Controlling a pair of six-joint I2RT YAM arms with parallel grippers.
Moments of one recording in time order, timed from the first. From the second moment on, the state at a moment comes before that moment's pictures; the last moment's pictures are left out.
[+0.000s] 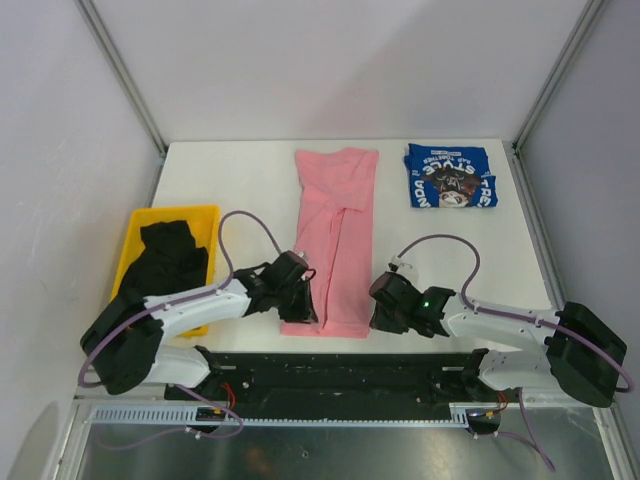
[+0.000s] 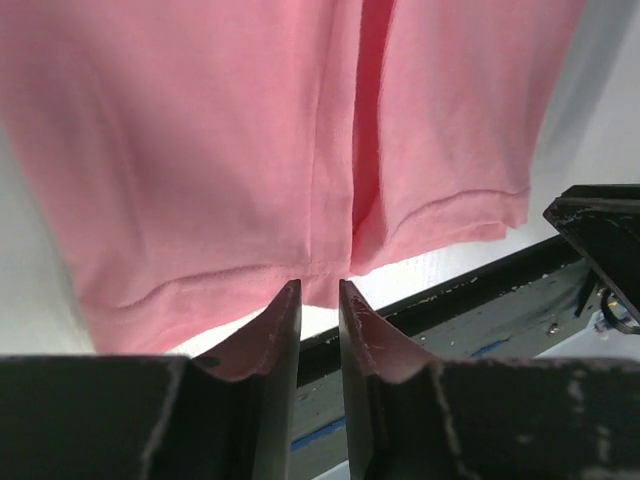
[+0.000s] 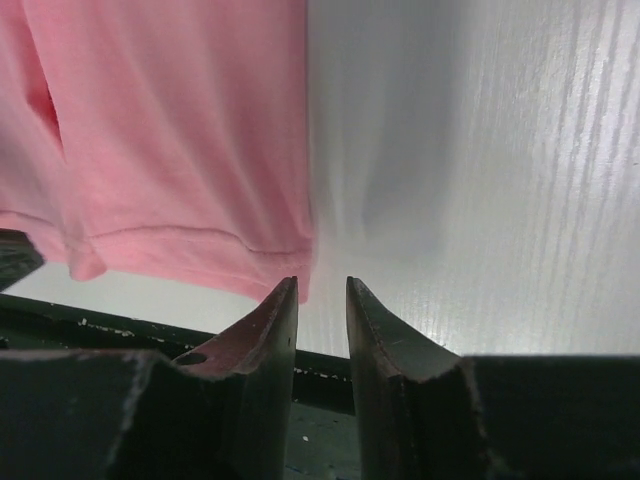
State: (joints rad) left arm -0.81 1.29 0.66 -0.42 0.13 -0.88; right arm 1.00 1.21 0.61 -0.46 0.21 1.09
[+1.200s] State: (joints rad) left arm -0.89 1.24 0.62 -0.38 0.16 -0.90; right arm 1.01 1.23 0.48 -0.26 0.10 1.23
